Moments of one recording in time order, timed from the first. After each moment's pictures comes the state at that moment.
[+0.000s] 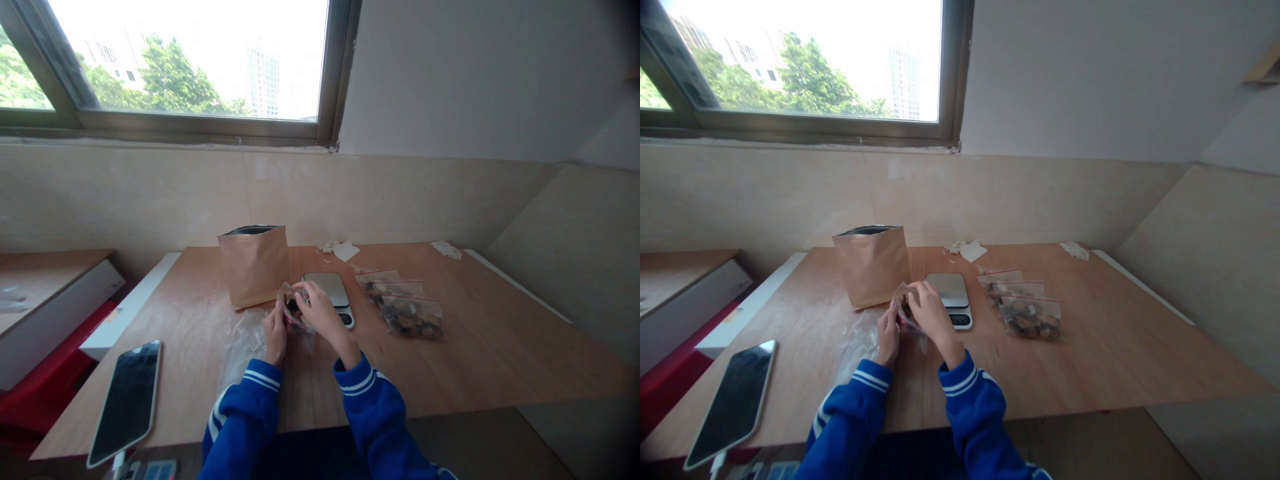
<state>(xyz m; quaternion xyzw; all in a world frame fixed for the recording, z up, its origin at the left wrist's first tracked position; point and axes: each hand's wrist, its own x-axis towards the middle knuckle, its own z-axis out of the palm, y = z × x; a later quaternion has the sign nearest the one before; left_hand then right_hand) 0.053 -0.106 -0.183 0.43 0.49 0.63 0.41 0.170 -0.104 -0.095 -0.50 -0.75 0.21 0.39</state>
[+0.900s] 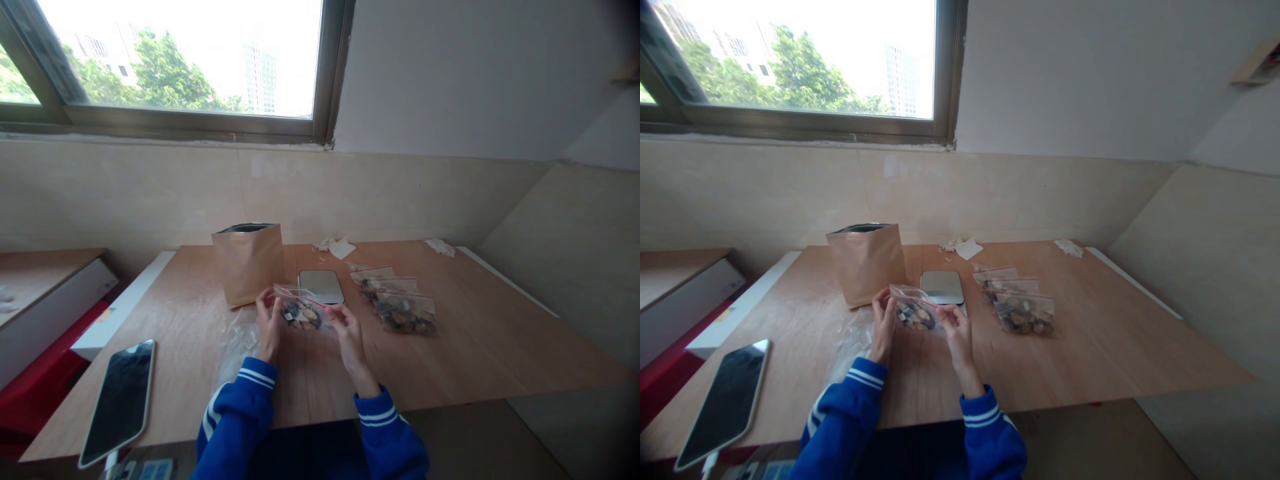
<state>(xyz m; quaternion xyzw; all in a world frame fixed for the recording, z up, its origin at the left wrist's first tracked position) 0.048 -0.101 -0.189 0.47 0.50 0.65 0.34 0.211 -0.146 -0.146 -0.48 -0.44 0.42 0.63</state>
